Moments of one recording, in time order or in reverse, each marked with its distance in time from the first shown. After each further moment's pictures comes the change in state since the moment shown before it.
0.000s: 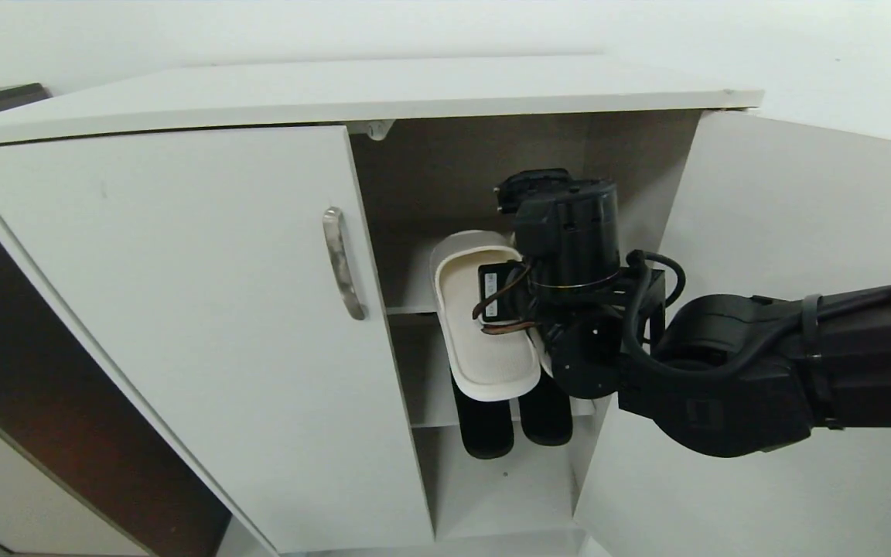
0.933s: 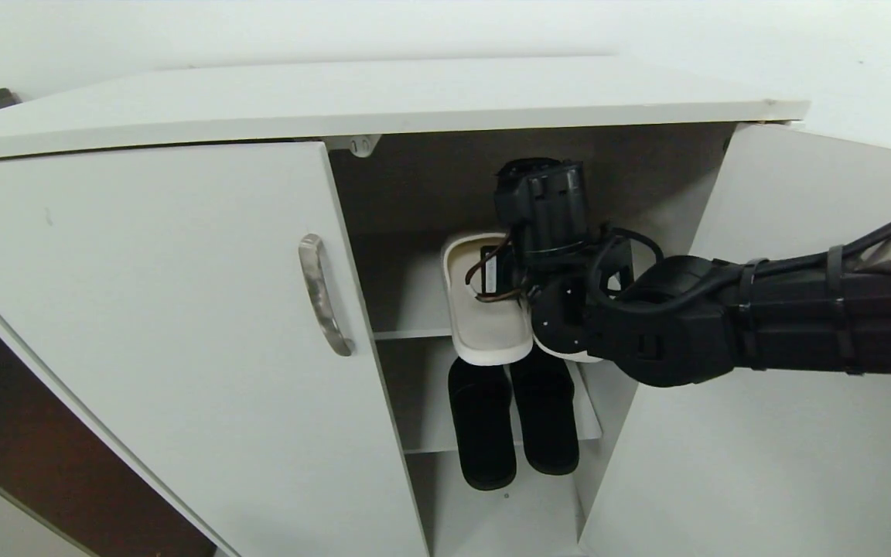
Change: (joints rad) left arm 0.000 0.000 0.000 0.000 0.000 -0.004; right arm -0.067 0.109 -0.237 0.179 0.001 0.056
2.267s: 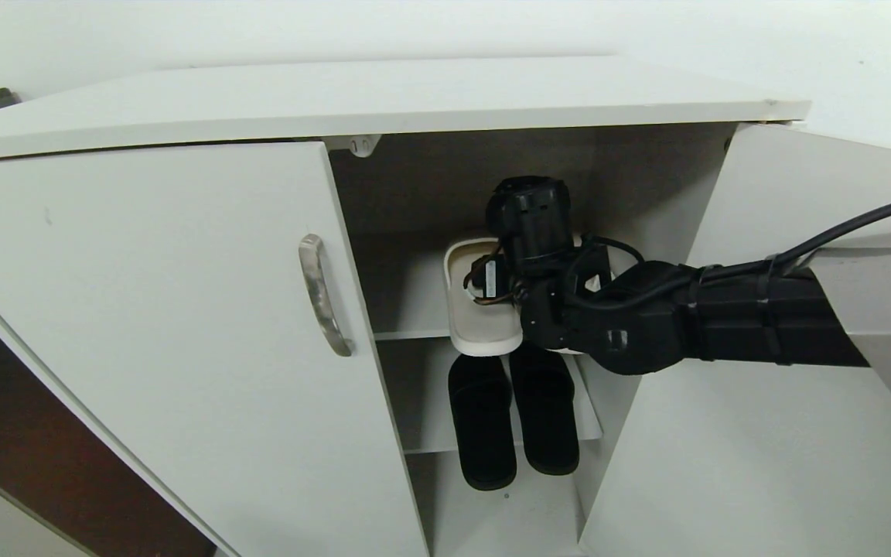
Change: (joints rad) left arm 0.000 0.000 0.000 0.000 0.003 -0.008; right arm -0.034 0.079 -0.066 0.034 0.001 0.003
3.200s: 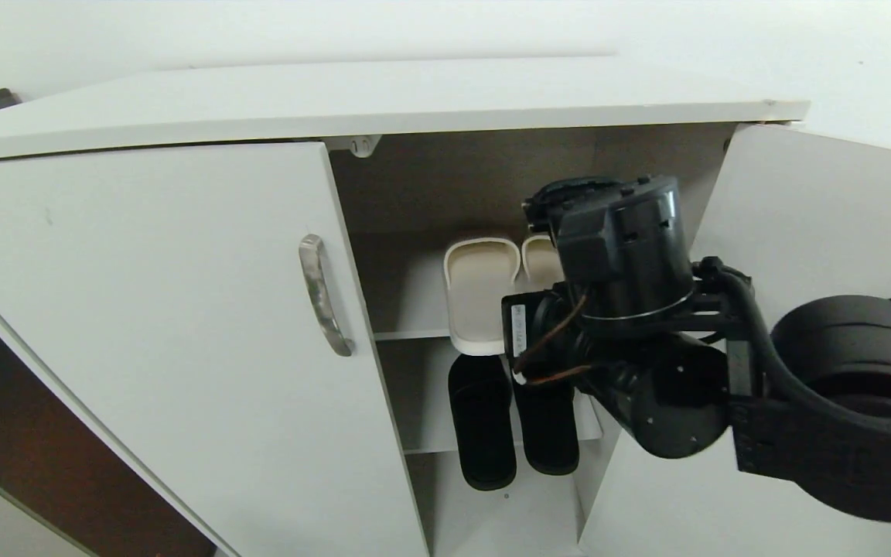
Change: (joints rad) left arm 0.000 0.000 0.000 0.000 0.000 0.001; right arm 0.185 -0.365 0.441 -0.011 -0.003 0.045
